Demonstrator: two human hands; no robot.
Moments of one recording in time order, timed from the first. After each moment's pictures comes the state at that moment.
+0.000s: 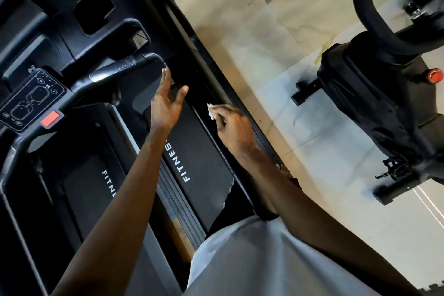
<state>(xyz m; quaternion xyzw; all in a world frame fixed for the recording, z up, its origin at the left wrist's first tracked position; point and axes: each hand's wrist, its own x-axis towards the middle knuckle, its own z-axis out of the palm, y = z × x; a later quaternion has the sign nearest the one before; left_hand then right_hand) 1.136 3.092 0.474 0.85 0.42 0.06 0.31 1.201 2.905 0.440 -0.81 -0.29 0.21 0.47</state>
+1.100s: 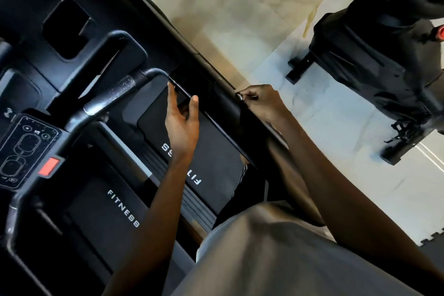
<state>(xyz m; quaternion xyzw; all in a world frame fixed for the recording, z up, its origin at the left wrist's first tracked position) 1.139 3.102 0.465 0.81 0.41 0.11 0.42 1.272 2.950 0.408 -0.81 -0.08 0.39 0.43</state>
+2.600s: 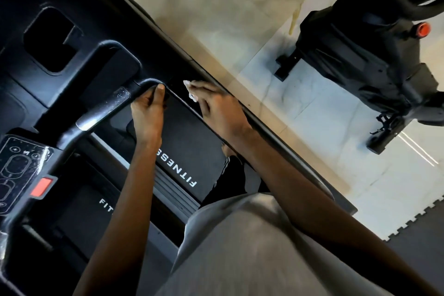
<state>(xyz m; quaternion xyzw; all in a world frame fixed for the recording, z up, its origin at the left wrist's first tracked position) 1.162 3.189 0.472 0.73 0.47 0.08 0.49 1.231 3.026 0.456 -0.83 -0.26 0.18 0.45</state>
